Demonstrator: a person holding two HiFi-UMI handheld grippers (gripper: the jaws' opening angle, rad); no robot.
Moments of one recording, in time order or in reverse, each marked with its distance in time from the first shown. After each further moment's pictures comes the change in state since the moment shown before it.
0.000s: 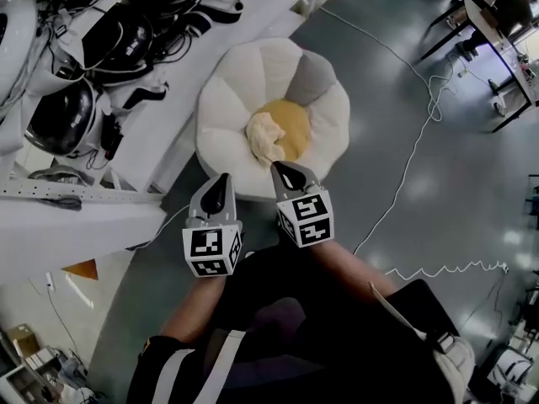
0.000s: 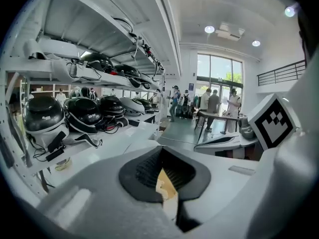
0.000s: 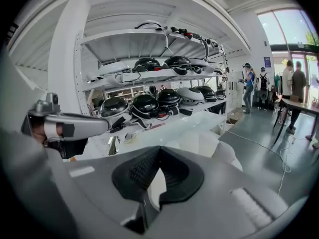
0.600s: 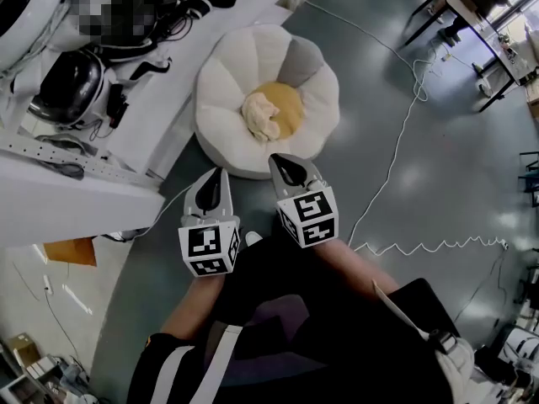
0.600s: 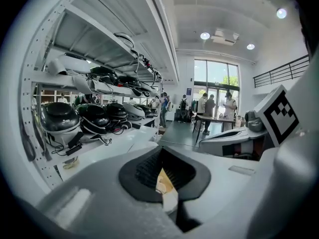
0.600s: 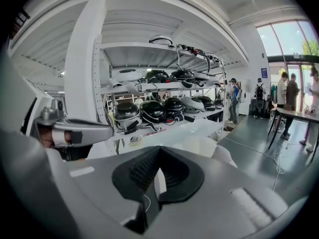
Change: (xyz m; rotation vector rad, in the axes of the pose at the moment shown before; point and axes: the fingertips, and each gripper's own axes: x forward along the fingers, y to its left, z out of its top) left arm -0.141 -0.013 -0.026 0.014 -0.062 -0.006; right arm -0.108 0.106 -0.018 -0.045 -0.078 -0.041
